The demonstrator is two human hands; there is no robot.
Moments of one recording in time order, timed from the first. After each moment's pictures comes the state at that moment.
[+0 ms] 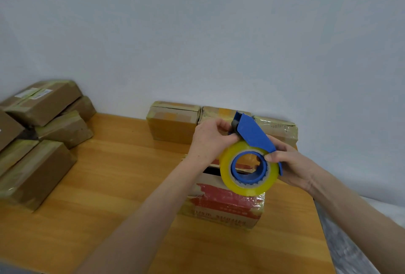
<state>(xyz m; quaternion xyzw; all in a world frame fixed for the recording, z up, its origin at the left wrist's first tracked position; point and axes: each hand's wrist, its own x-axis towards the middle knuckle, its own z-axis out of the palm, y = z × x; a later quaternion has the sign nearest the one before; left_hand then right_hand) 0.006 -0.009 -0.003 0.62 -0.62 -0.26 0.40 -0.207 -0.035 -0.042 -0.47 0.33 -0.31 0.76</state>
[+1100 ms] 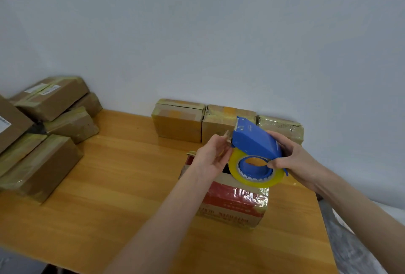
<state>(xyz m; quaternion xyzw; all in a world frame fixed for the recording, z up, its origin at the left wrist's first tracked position) -0.001 0.003 -0.034 0.43 -0.03 -0.69 0.57 -0.208 -0.024 -0.034 -0.62 0.45 -0.30 0.58</state>
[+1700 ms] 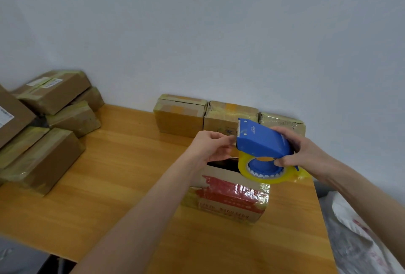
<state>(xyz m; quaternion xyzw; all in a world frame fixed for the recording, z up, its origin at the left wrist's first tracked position) 0.027 -0.001 -0.032 0.57 -0.37 -0.61 0.41 -0.219 -0.026 -0.020 -0.68 0.47 -0.24 0.51</state>
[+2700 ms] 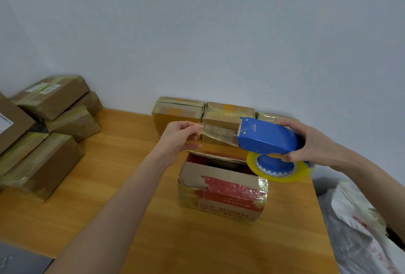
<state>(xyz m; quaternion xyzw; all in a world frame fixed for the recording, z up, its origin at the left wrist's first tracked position) 0.084 0.006 -0.026 0.59 -0.41 -0.50 0.48 -0.228 -0.020 0.015 -0.76 0.48 -0.18 0.40</state>
